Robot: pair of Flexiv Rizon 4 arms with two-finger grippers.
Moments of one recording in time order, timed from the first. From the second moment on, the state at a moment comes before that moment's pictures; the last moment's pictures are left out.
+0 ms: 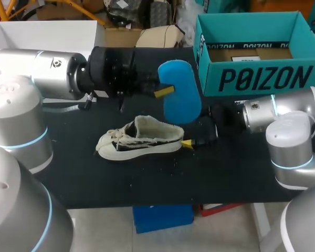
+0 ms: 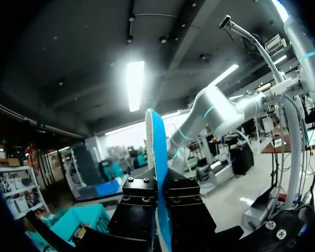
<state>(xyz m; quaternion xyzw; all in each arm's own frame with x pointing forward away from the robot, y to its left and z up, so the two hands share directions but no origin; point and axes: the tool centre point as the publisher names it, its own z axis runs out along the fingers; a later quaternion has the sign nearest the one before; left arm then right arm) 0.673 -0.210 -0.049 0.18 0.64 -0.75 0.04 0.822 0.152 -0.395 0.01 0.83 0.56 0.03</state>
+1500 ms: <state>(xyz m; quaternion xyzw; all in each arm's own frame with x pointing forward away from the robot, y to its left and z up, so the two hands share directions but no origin) 0.658 -0.220 0.001 0.18 0.53 -0.83 -0.02 0.813 0.185 -0.425 0.05 0.81 0.58 -0.02</state>
